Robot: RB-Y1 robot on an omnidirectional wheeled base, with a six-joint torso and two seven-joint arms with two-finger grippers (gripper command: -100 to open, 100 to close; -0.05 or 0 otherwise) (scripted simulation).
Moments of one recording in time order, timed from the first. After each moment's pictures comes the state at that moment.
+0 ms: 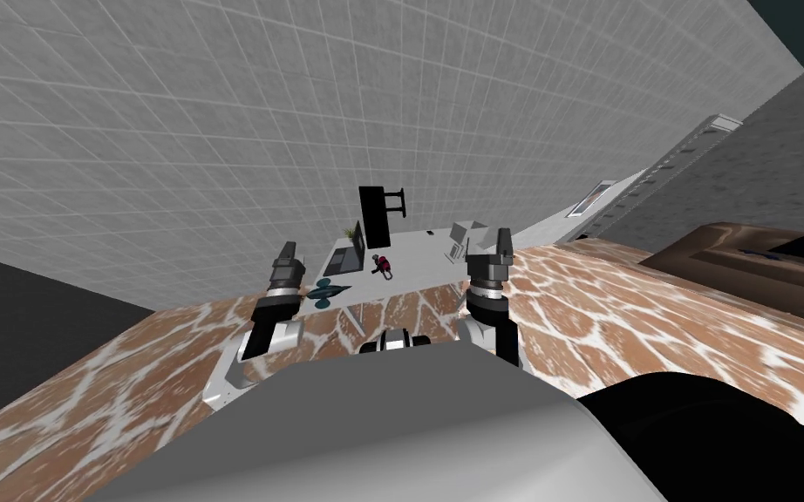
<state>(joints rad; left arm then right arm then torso) 0.29 0.16 0.21 -2.13 -0.16 -0.18 0.05 0.50 -0.03 0.03 -2.38 -0.11 -0.54 0.04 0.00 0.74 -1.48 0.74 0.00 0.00</state>
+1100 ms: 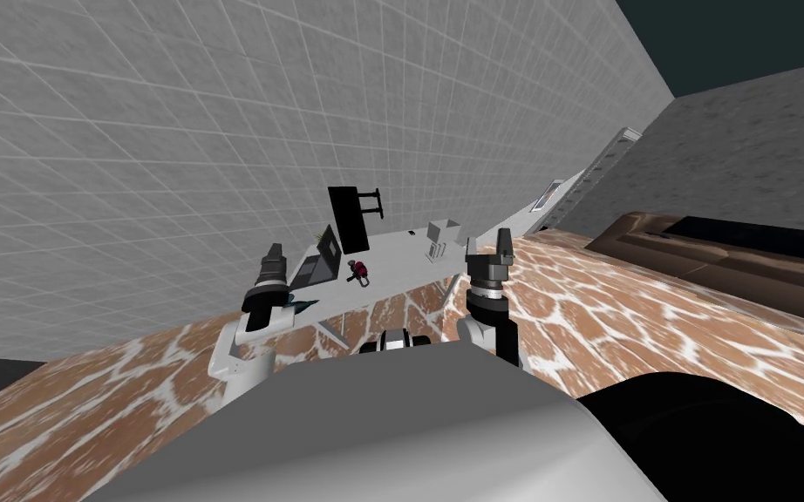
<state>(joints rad) 0.10 0.15 0.40 -1.95 -0.30 0.03 -0.03 0.50 -0.03 0.03 -2.38 -0.11 -0.54 0.04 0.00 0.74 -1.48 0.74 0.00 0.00</state>
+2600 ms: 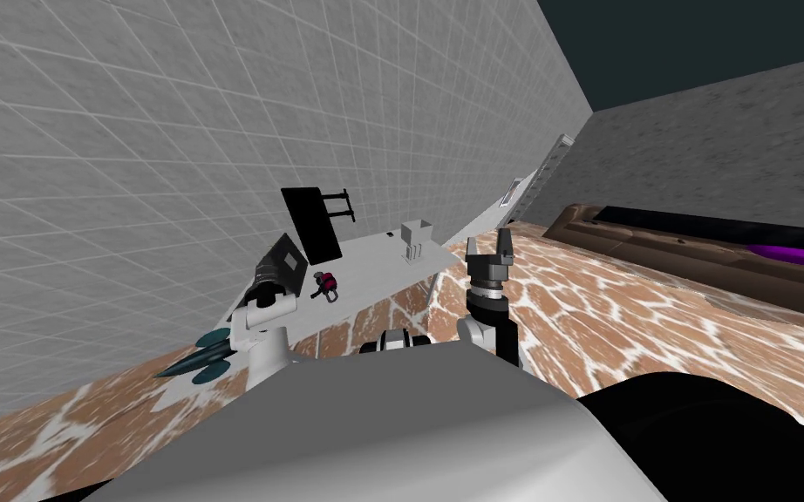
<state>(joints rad) -0.16 0.08 0.64 -1.69 -0.48 0.29 -0.13 0.50 -0.03 0.03 -2.38 -0.11 -0.54 0.04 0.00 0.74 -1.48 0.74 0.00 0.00</state>
